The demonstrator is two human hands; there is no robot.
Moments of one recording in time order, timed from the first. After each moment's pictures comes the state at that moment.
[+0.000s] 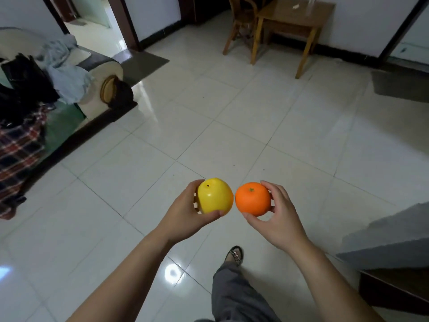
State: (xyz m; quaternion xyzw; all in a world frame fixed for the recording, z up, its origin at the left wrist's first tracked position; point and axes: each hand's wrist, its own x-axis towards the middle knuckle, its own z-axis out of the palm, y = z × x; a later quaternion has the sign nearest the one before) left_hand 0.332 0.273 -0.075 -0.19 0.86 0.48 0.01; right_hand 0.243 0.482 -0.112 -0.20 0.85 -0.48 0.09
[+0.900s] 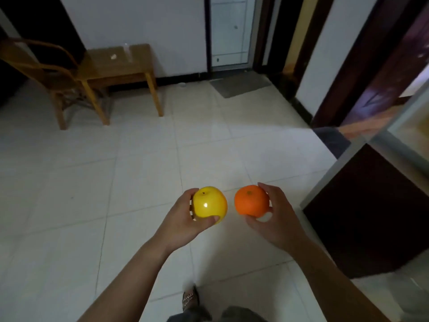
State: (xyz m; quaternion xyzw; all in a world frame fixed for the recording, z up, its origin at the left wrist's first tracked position) left_hand -0.171 0.285 -0.057 0.14 0.84 0.49 0.20; right_hand -0.090 0.505 -0.081 0.08 0.88 -0.44 -0.15
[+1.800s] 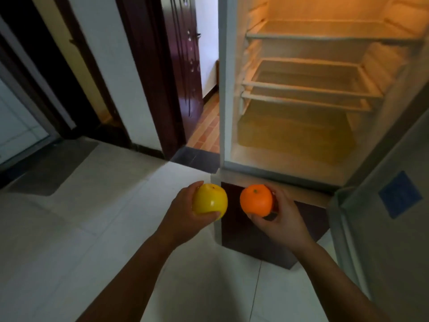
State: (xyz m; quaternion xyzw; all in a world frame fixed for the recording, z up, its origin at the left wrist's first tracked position) left_hand -0.352 0.798 -0.010 0.57 0.69 0.33 0.30; right_hand -0.122 0.850 -0.039 0.50 0.72 -0.32 -0.36
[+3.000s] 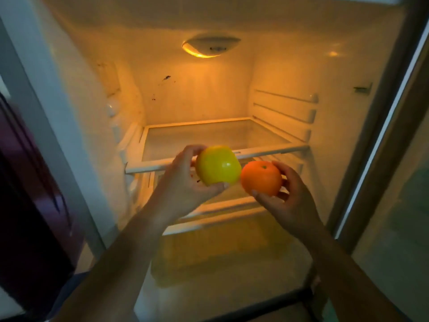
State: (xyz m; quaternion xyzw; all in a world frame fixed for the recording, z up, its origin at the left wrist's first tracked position) left_hand -0.252 1.212 0.178 0.80 0.33 0.43 0.24; right_hand -0.045 1.134 0.128 0.58 0.56 -0.08 -0.59
